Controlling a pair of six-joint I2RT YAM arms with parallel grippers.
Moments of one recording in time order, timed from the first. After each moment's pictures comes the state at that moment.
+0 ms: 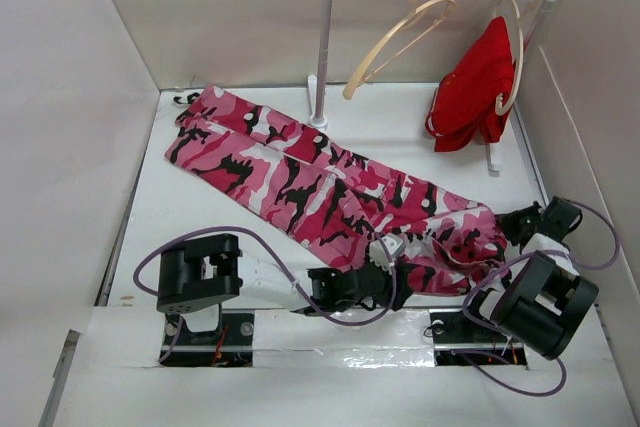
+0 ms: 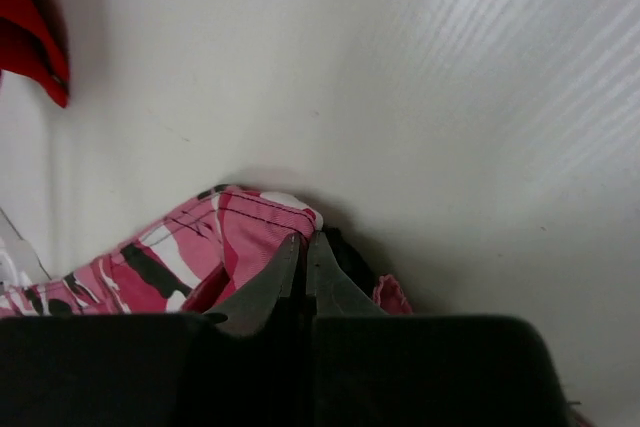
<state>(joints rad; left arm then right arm) -1.48 1.66 0.73 0.46 -0.35 -0.70 -0.68 1.18 0.41 -0.04 -0.38 0.66</state>
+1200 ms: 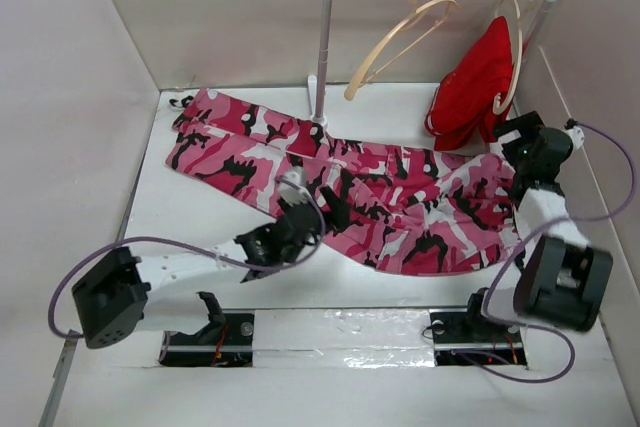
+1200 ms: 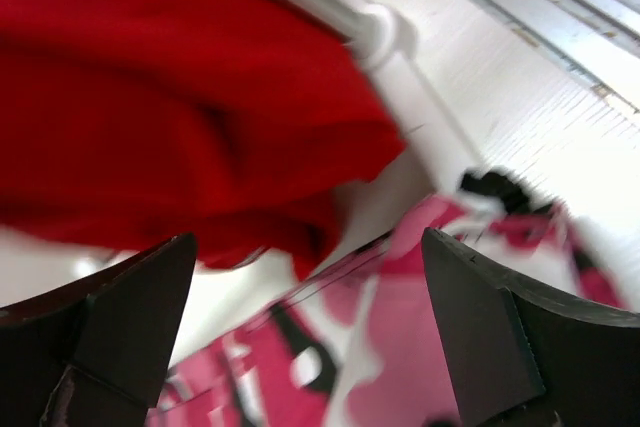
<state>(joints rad) -1.14 1.23 0.59 0.21 -0.55 -0.90 -0.37 1.44 0.83 0.28 -0.06 0.74</state>
